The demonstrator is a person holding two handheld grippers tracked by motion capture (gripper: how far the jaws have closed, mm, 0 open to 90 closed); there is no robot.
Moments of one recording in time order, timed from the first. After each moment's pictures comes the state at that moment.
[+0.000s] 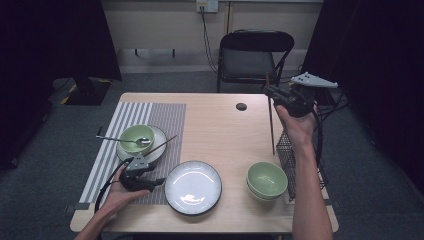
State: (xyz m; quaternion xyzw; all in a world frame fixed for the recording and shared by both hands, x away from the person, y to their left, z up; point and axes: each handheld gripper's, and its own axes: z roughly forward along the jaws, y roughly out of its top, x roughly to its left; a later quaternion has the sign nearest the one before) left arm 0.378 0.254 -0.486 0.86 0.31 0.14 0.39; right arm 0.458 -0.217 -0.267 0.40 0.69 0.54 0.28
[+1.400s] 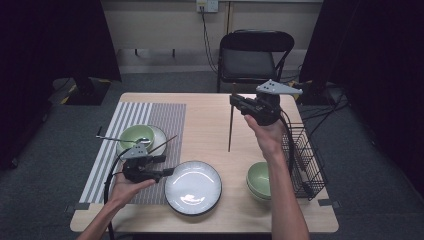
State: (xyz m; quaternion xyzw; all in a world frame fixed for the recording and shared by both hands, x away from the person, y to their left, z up) left arm 0.381 0.230 -0.434 0.80 0.30 0.08 0.51; right arm 0.439 -0.140 -0.276 0.34 0.71 0.58 0.21
